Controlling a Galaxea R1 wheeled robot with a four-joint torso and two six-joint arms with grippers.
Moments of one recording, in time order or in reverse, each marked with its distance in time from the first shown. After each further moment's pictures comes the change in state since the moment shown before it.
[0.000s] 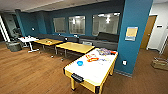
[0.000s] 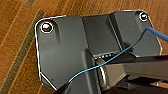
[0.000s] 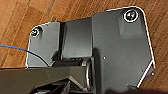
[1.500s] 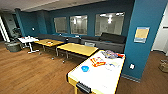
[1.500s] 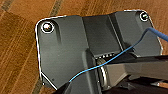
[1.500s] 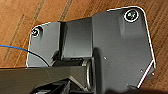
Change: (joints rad) left arm 0.000 -0.002 0.000 0.000 0.000 0.000; right arm 0.000 0.000 0.001 0.000 0.000 0.000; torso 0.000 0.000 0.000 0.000
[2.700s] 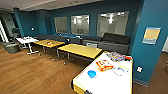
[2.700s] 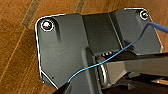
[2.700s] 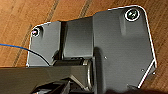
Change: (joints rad) left arm 0.006 0.000 0.000 0.000 0.000 0.000; right arm -0.002 0.002 -0.002 0.000 0.000 0.000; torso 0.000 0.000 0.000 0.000
